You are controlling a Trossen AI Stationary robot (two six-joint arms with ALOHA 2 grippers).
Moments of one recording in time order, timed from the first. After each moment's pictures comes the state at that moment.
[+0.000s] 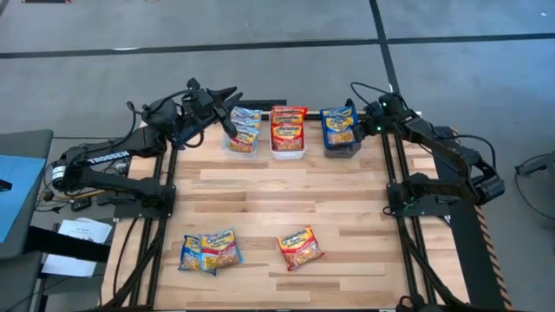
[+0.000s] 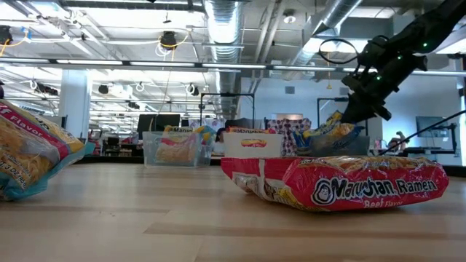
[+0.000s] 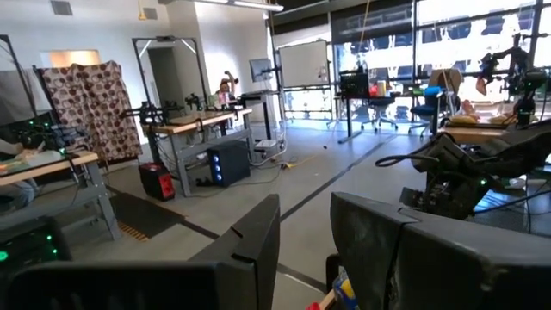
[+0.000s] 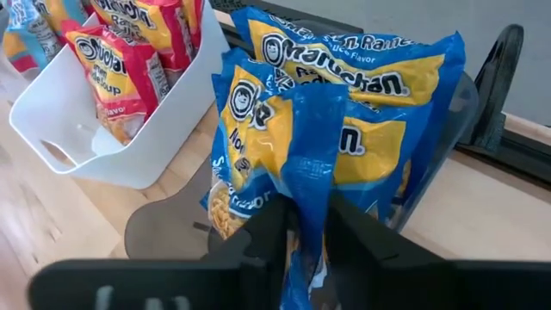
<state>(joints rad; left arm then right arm) 0.29 1.07 1.08 0.19 -0.48 0.18 -1.12 1.12 0.63 -0.28 -0.36 0.07</state>
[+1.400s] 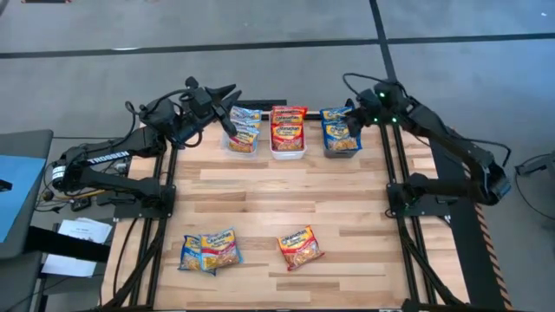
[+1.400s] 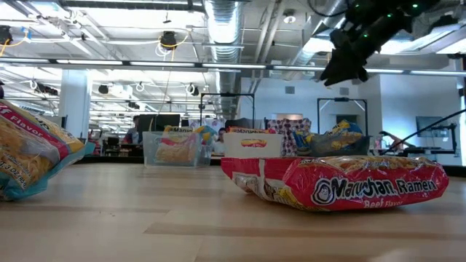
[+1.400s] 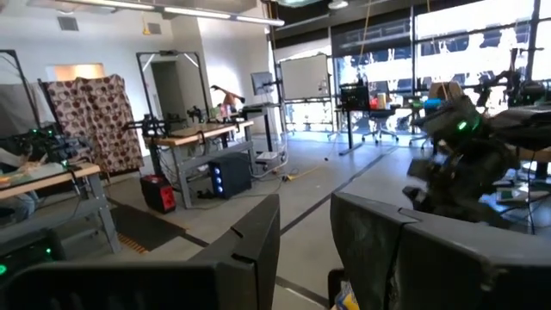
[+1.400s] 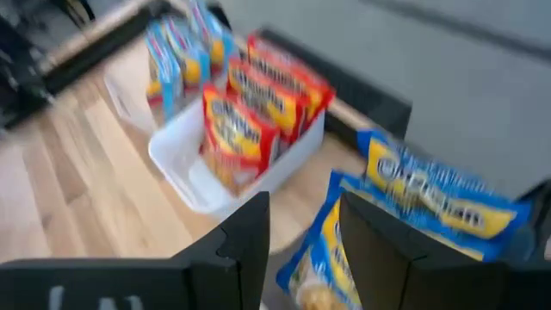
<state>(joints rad) 0.29 1.07 1.08 0.23 -0.47 0.20 -0.89 1.07 0.93 -0.49 -0.28 0.07</state>
